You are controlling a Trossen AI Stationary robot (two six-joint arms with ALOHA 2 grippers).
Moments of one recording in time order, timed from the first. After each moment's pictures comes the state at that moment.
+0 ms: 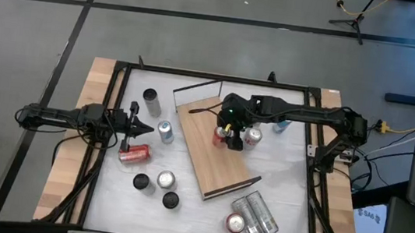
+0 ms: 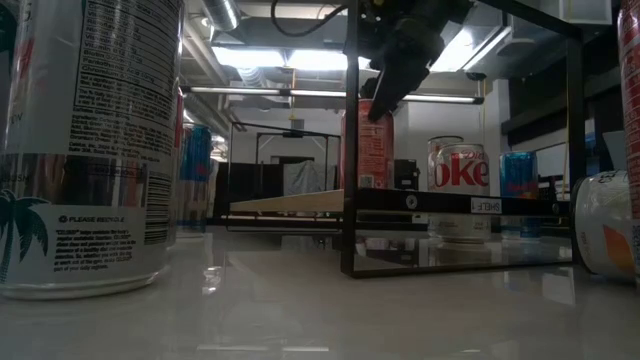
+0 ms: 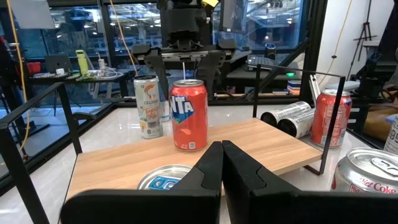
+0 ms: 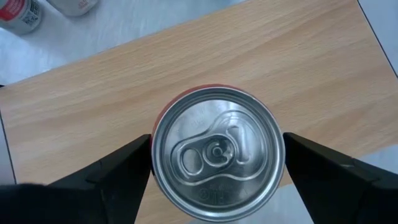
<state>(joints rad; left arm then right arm) 0.00 0.01 0.01 0.02 -0.04 0.01 -0.14 1.69 1.40 -0.76 -0.17 -0.21</state>
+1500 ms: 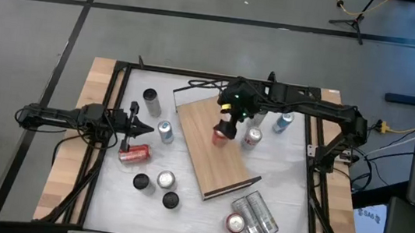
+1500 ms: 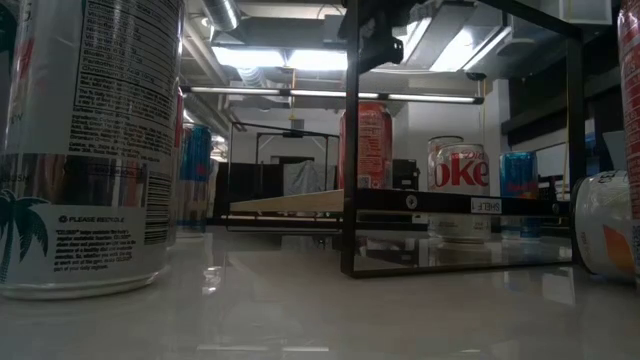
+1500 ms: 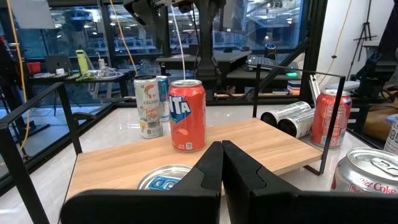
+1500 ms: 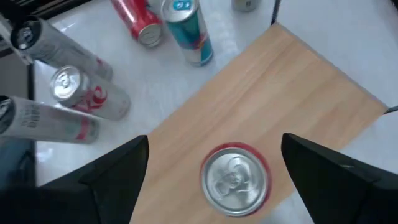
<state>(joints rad) 0.00 0.01 0.01 0.02 -0.04 0.01 -0.14 1.69 1.71 -0.92 -0.18 0.21</state>
